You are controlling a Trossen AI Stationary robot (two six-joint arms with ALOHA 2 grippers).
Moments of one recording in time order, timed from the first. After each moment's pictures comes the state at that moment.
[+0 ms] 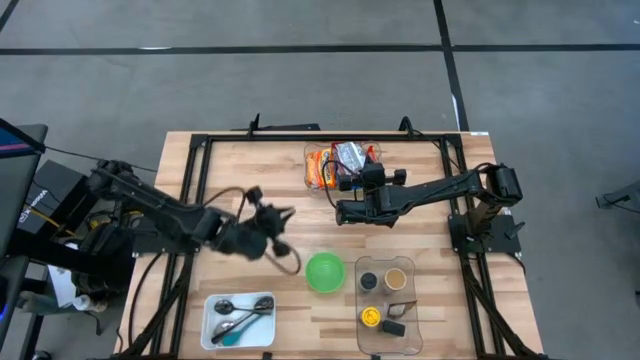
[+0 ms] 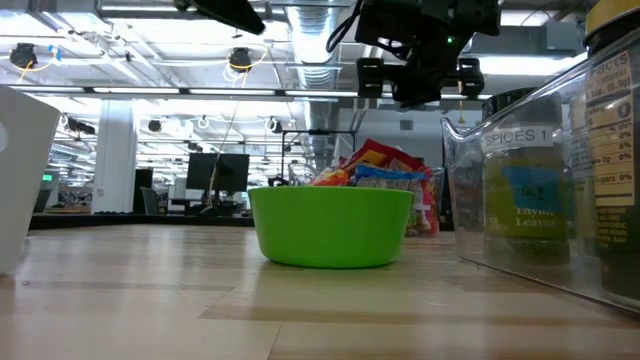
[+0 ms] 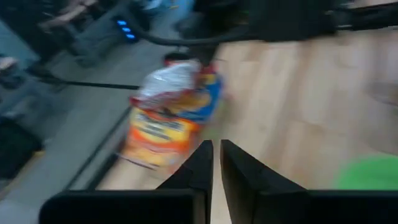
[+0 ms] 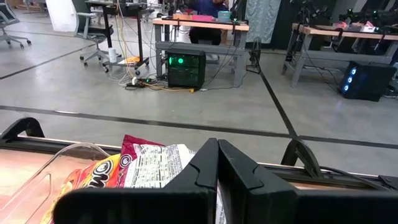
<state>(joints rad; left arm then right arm) -0.43 1.33 1.02 -0.39 -0.97 -0.23 0.05 1.76 1.25 -0.83 1.41 1.30</state>
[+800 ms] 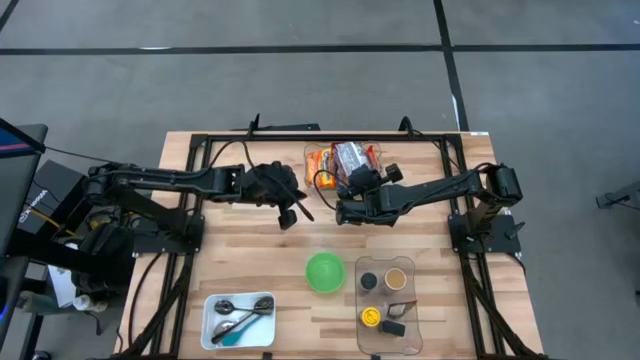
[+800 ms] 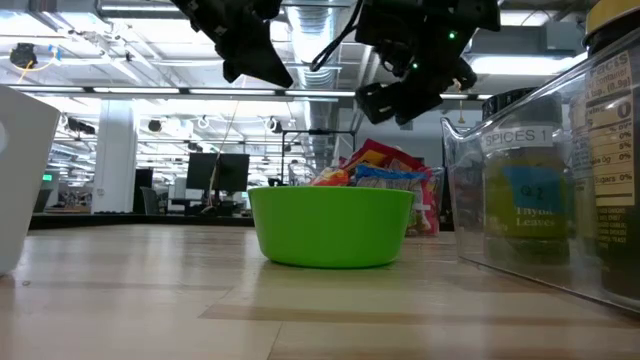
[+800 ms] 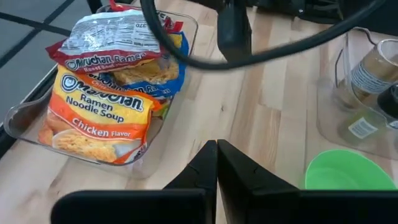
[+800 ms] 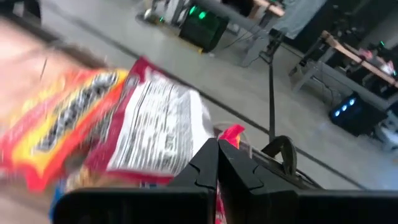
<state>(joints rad) 0.05 1.33 1.02 -0.34 -0.20 -0.16 0.05 1.76 1.25 -0.82 1.22 0.89</state>
